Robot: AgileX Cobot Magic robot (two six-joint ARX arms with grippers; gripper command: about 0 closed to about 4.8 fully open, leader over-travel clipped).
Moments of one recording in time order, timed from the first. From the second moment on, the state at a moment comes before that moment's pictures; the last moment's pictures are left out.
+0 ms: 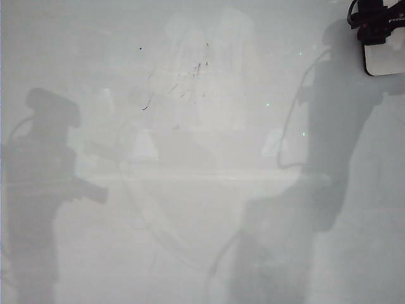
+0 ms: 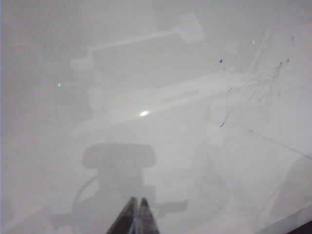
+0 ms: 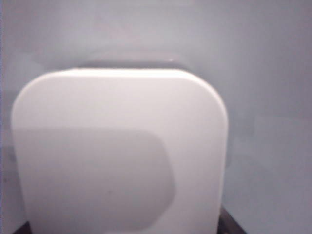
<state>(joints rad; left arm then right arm) 0.00 0.39 0.47 -0.14 0.35 0.18 0.09 1.18 0.60 0.70 0.15 -0.13</state>
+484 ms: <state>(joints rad) 0.00 0.39 0.47 -0.14 0.35 0.18 0.09 0.99 0.61 0.42 0.14 -0.13</state>
